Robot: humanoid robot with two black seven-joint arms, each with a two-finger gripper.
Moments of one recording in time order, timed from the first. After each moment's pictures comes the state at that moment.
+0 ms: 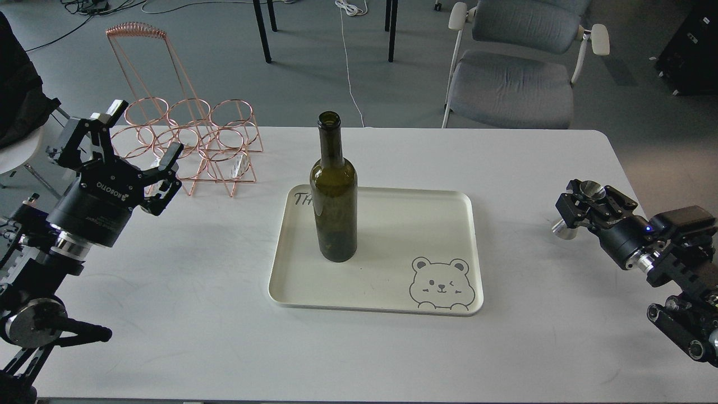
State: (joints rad) left arm -0.04 0.49 -1.34 -1.42 0.53 -0.49 -0.38; right arm 0.45 -0.54 0.63 0.69 -1.74 -0.49 0.49
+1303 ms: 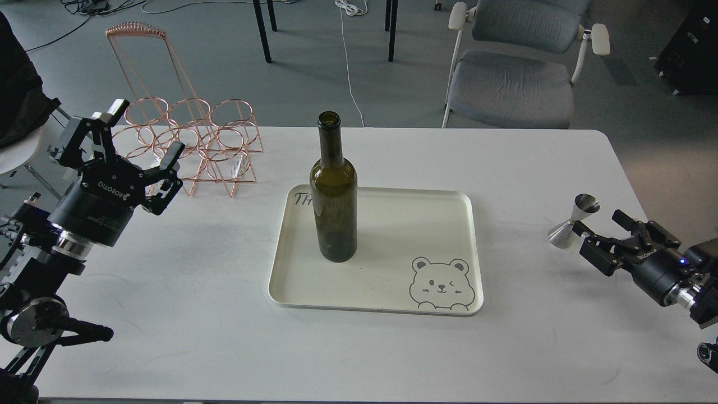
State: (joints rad) left arm -0.05 0.49 -1.34 -1.42 0.54 -0.49 -0.38; right arm 0.26 -0.80 0.57 0.95 -1.73 -0.49 0.49
